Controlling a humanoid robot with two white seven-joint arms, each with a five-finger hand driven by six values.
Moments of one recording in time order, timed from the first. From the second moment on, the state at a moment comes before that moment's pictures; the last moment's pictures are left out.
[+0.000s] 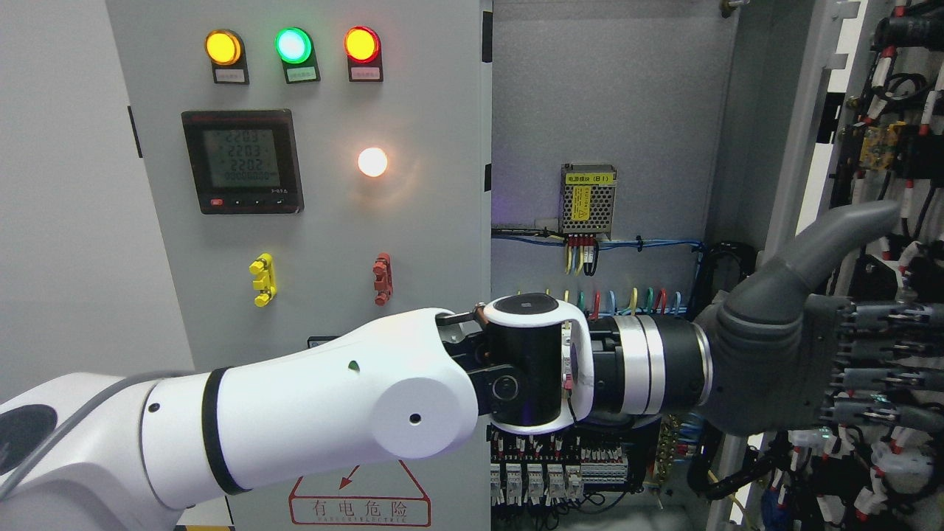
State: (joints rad) left arm -1.77 0.14 -1.42 -1.48 1.93 0.13 -0.20; right arm 0.17 0.11 0.18 -0.12 -0.11 -0.04 -0.08
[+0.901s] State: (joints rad) left arm -1.76 0.01 -1.42 -1.47 1.89 0.05 -0.08; right arm 0.17 0.11 0.18 -0.12 -0.11 -0.04 -0.08
